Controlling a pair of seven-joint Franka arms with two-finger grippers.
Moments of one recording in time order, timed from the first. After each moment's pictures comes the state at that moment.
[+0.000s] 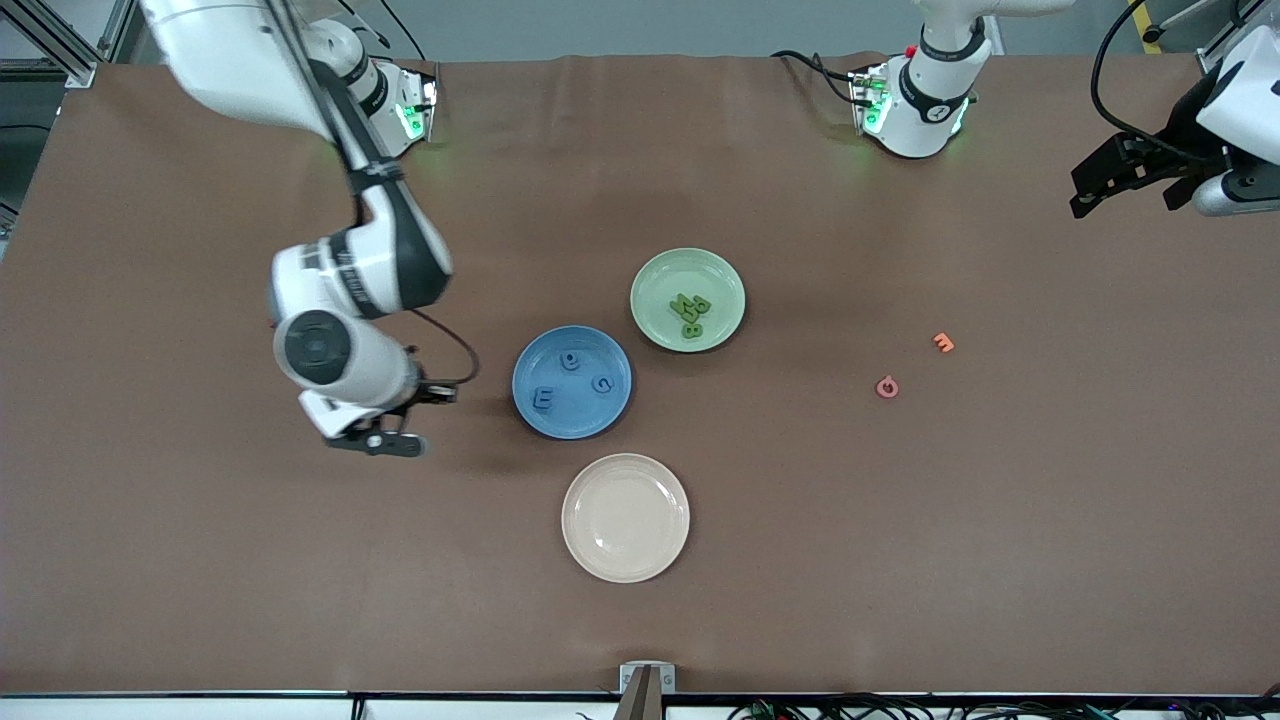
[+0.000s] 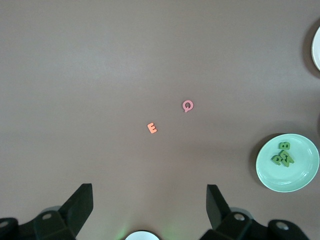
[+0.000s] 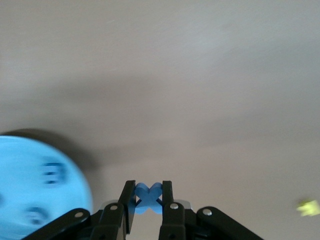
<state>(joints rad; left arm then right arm) -0.08 -0.13 -0.03 -1.64 0.02 1.49 -0.18 0.46 0.52 -0.08 -1.66 0.05 2.01 0.54</state>
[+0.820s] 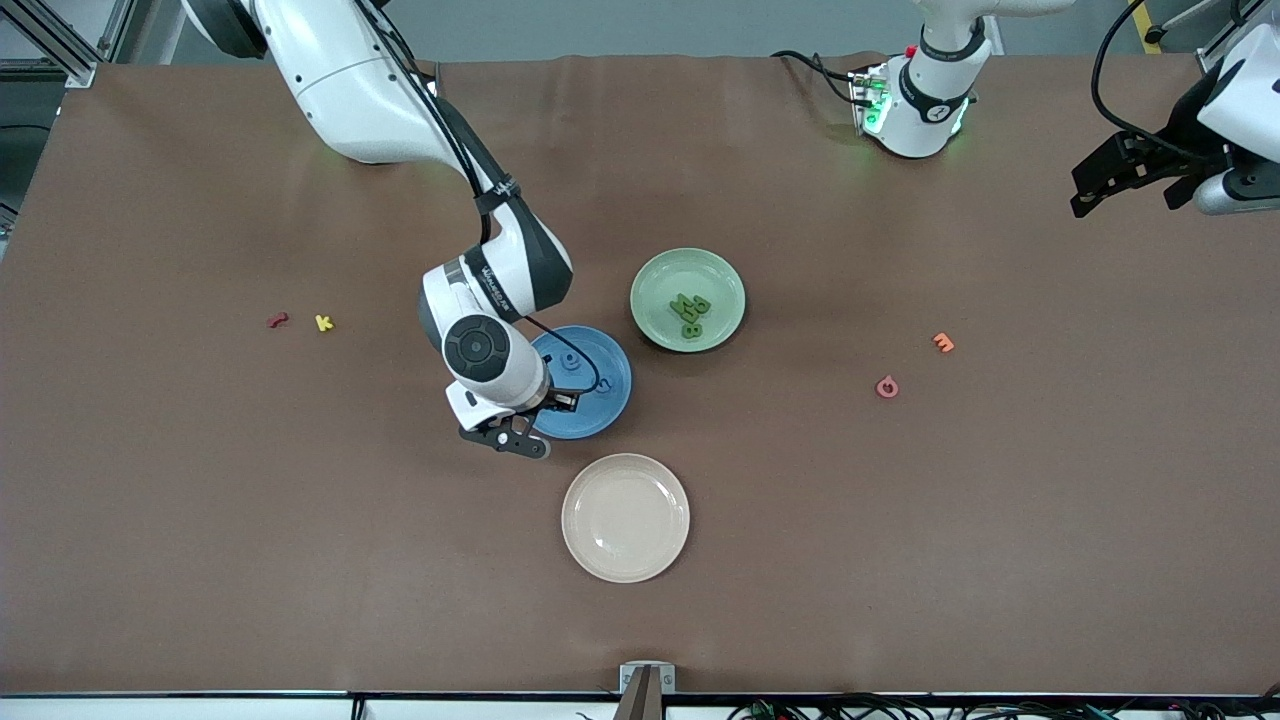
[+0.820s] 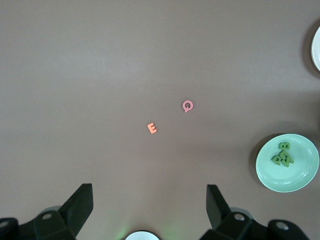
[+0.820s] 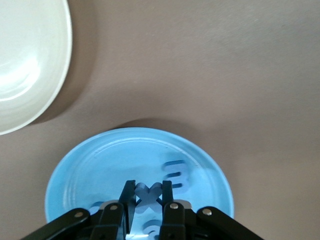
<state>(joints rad) -0.08 -0.13 -0.03 -1.64 0.02 1.49 -0.18 0.61 0.71 -0.08 -1.52 0.19 2.15 0.72</state>
